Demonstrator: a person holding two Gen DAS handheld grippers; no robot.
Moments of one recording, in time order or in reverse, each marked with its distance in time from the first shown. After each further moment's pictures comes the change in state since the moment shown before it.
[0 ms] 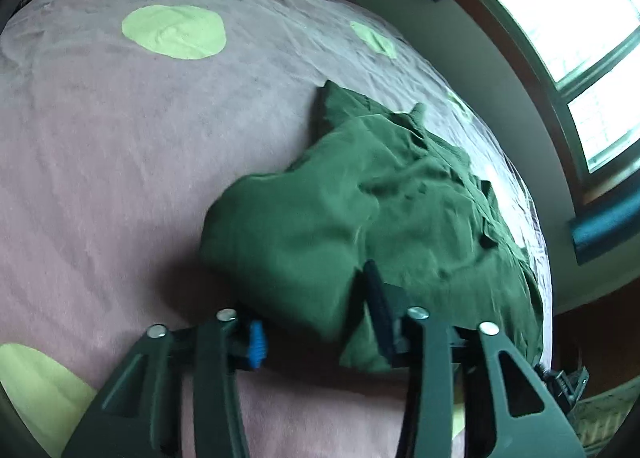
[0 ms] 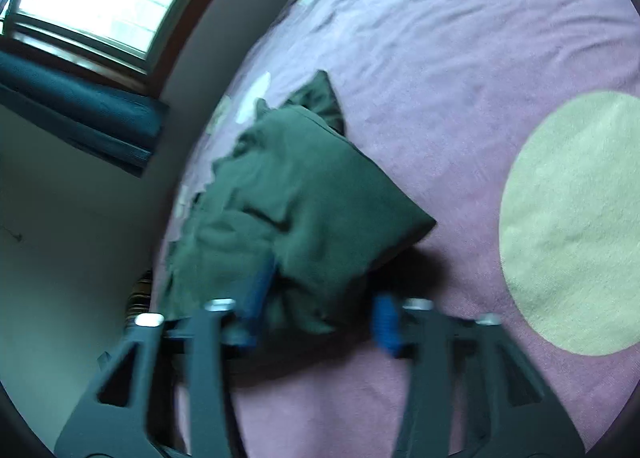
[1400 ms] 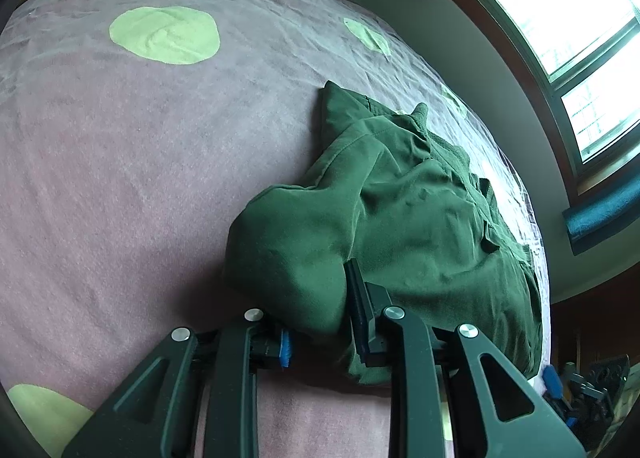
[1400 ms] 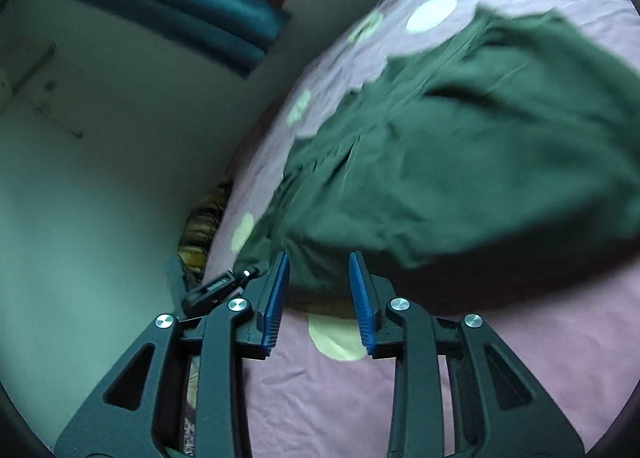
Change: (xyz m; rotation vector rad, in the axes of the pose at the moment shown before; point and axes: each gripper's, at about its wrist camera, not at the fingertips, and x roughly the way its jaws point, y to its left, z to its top) left arm 0.003 0.005 0.009 0.039 0.020 -0.034; right arm 0.046 0.147 -0.099 -0.293 0.234 0.183
